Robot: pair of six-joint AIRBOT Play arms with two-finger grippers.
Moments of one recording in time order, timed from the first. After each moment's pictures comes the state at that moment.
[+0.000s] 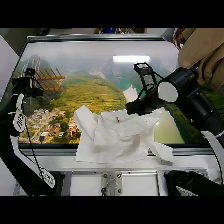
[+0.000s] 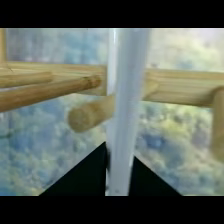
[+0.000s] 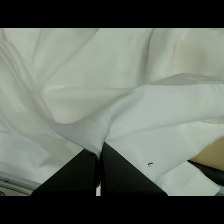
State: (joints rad) left arm 0.27 -2.02 1.70 1.98 -0.89 -1.53; right arm 0.61 -1.22 1.48 -1.54 1.53 1.93
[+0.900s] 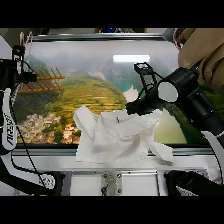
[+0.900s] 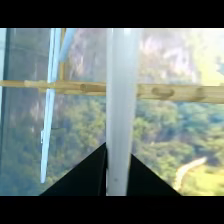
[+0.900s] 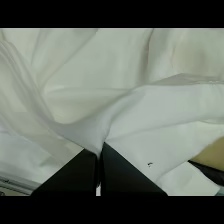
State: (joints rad) left arm 0.16 -1.66 1.70 1.96 -1.02 -1.50; right arm 0.61 -1.22 1.48 -1.54 1.53 1.93
